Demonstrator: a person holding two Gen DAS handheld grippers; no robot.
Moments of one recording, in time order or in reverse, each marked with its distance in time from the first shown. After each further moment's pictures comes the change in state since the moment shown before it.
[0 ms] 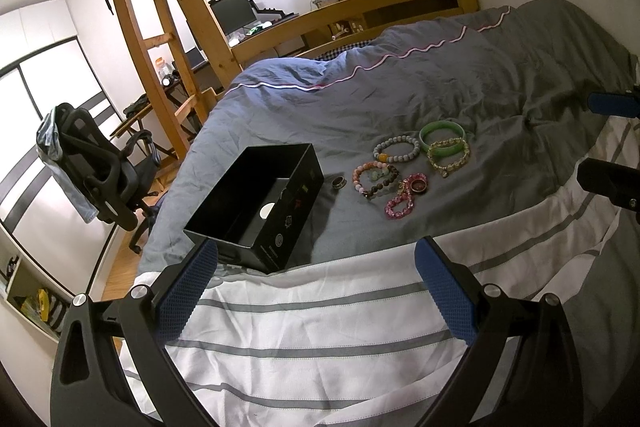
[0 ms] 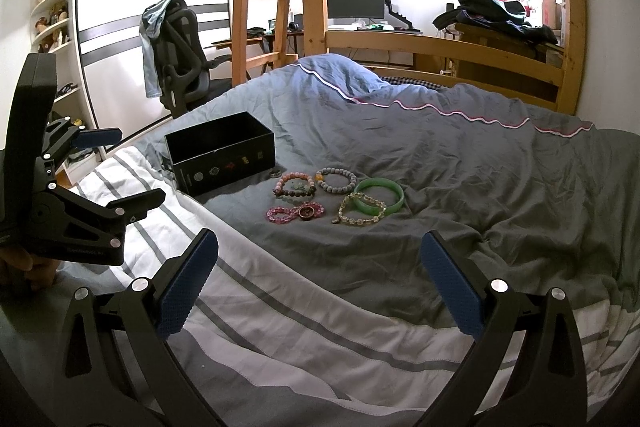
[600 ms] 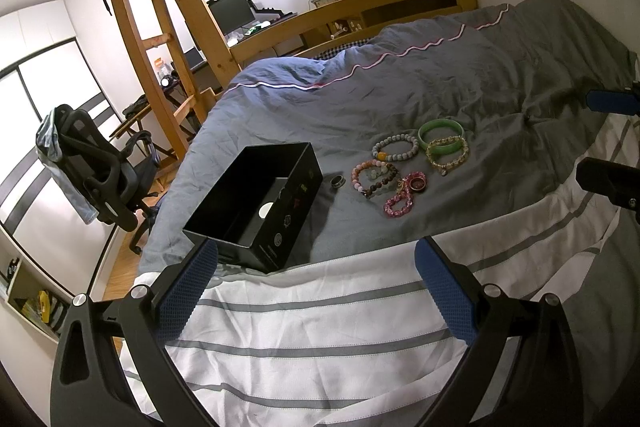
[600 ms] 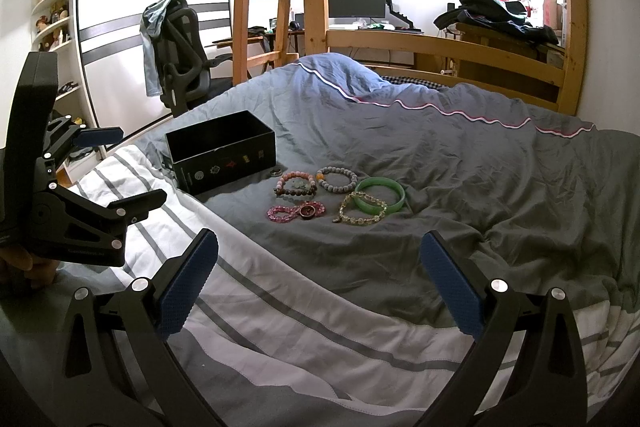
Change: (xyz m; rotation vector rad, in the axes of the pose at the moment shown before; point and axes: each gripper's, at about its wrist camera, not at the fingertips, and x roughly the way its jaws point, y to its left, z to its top) left arm 0.000 -0.001 0.001 0.001 0.001 0.002; right arm 0.000 0.000 0.000 -0.001 0.002 -0.002
